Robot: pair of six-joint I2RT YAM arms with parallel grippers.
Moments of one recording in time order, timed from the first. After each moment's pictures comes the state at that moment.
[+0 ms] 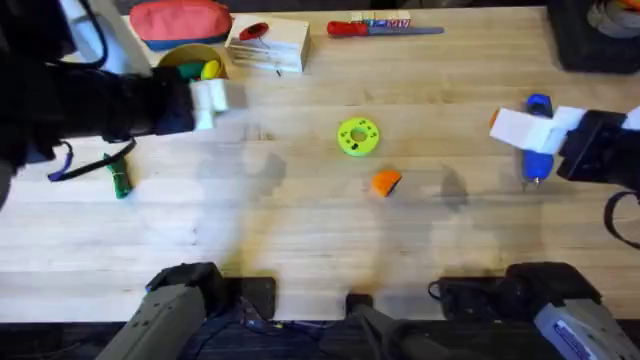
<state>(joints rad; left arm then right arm) 0.16 1.00 1.04 -1.01 0.32 -0.01 0.00 0.60 0.86 -0.97 -0.10 0.18</state>
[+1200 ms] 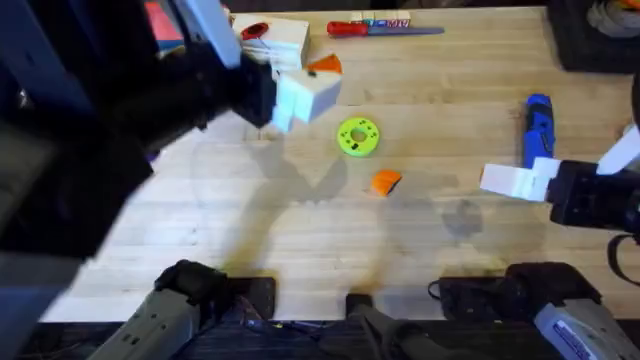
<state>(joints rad) -0.30 0.85 0.86 -0.41 0.34 0.08 0.00 0.60 0.86 -1.27 -0.10 0.18</state>
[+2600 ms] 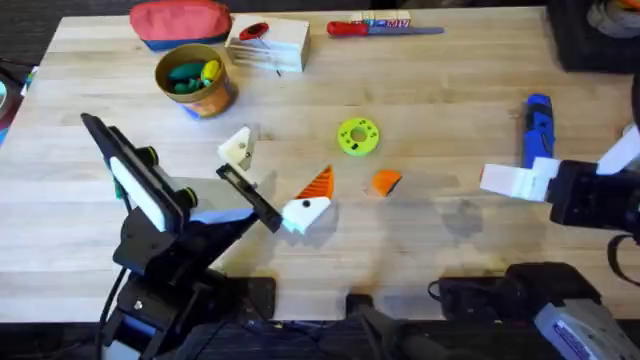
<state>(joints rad) -0.36 0.01 0.02 -0.07 0.40 -0.02 0.00 0.60 0.86 -1.27 -0.10 0.18</state>
